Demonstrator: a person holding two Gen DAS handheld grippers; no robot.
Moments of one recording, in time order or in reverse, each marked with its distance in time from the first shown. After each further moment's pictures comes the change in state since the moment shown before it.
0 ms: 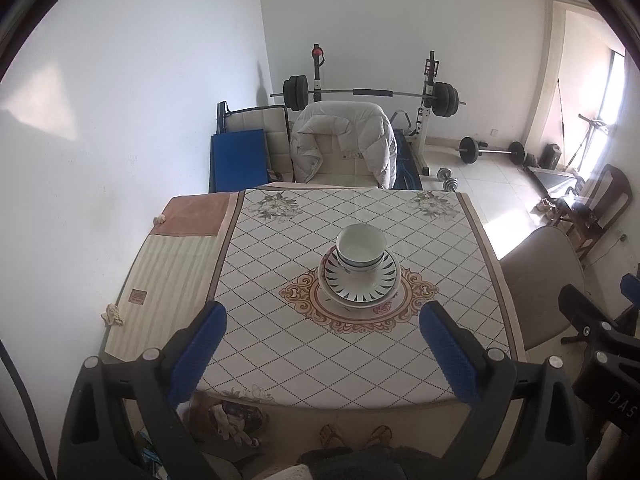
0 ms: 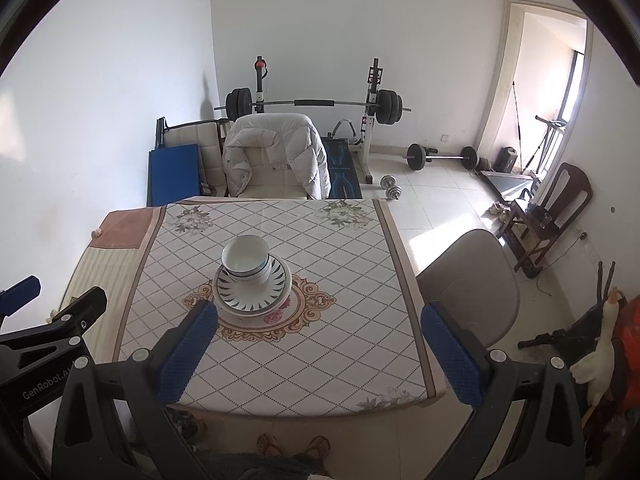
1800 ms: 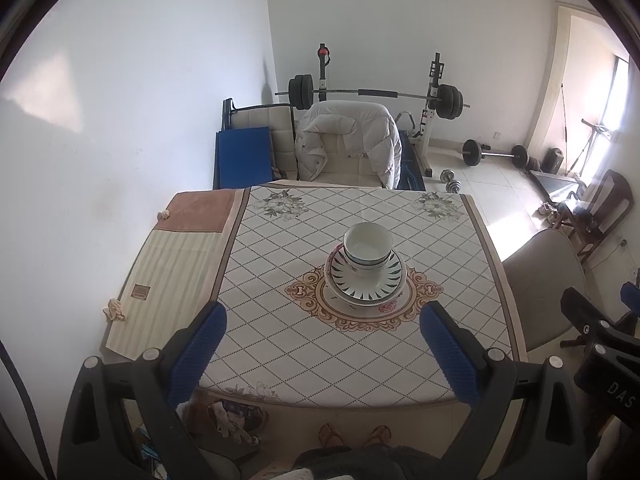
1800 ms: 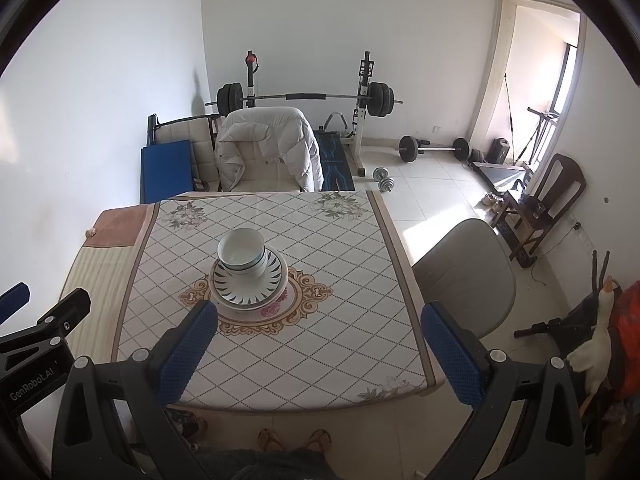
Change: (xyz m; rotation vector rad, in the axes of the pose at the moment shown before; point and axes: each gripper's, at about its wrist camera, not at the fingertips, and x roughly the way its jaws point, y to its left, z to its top) left arm -0.004 0.009 -0.006 -0.024 0.000 0.005; right arm 0.003 -0.007 -0.008 0.018 0.025 -0.019
